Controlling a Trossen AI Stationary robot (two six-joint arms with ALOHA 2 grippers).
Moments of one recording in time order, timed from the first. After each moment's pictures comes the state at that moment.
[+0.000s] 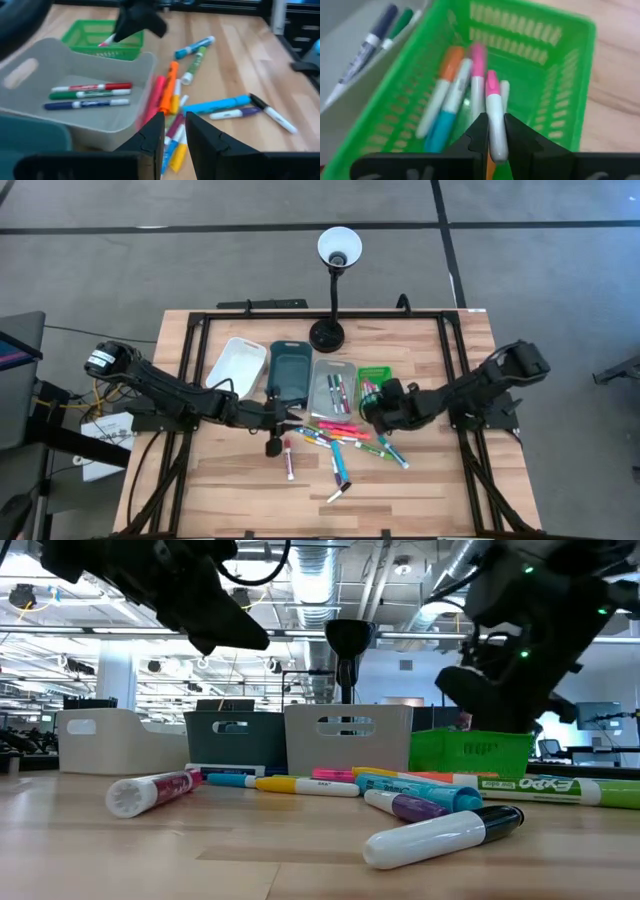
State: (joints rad) left arm -0.33 1.36 0.61 0.26 -0.31 -0.16; right arm 0.27 1.55 0.68 -0.49 0.67 1.27
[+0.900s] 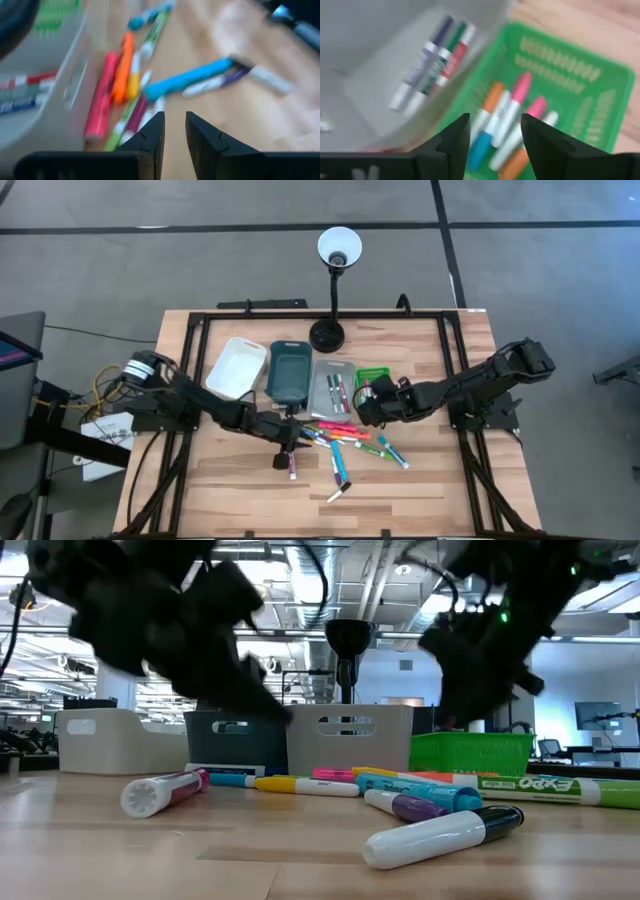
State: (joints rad) left arm -0.32 1.70 0.61 0.58 -0.10 -0.03; right arm 0.23 1.49 0.79 -0.50 0.58 1.03
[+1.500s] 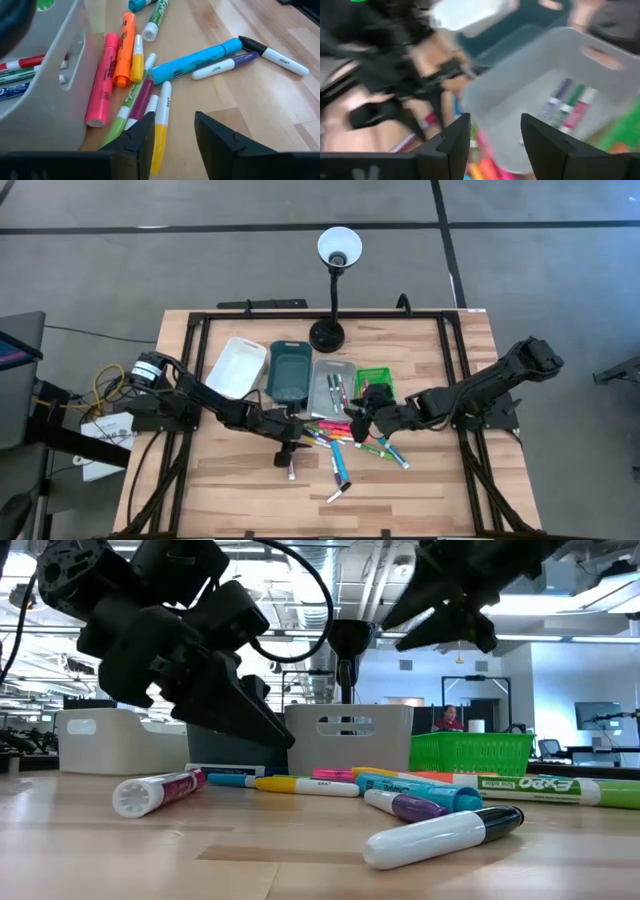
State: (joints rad) left arm -0.29 1.76 0.61 0.59 -0.06 -0.01; right arm 0.36 1.43 0.84 -0.10 0.59 0.79
